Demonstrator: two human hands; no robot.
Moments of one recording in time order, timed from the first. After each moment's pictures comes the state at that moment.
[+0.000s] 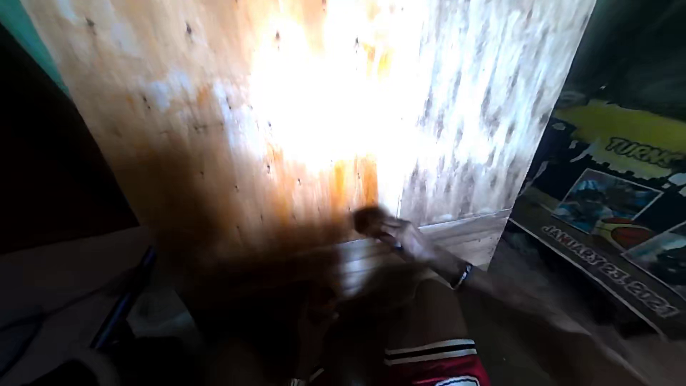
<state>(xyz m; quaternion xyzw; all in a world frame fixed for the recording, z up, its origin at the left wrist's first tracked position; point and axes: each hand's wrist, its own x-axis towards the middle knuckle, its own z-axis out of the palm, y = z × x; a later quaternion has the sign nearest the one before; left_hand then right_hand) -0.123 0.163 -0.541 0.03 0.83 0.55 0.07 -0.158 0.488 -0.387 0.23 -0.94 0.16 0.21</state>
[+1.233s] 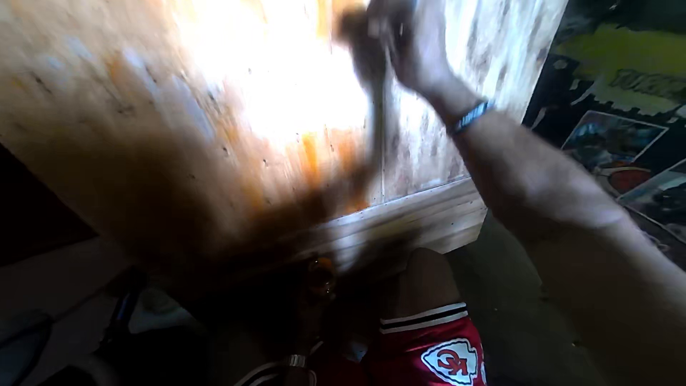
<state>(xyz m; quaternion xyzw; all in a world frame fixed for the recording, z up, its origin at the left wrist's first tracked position) -0.119 0.171 -0.552 0.07 0.84 0.53 0.09 -0.257 0.541 -0.158 0.14 -0.87 0.10 0.46</state>
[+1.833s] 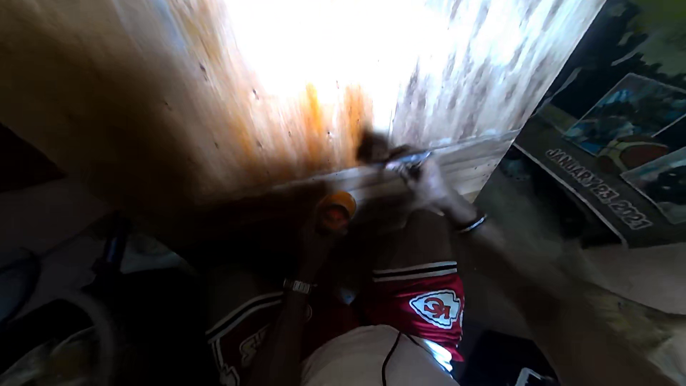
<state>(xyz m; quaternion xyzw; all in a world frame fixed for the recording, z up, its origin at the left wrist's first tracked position) -0.136 0.214 -0.498 0.15 0.82 0.54 0.09 -0.114 0.510 -0.402 0.10 -0.90 0.36 0.24</state>
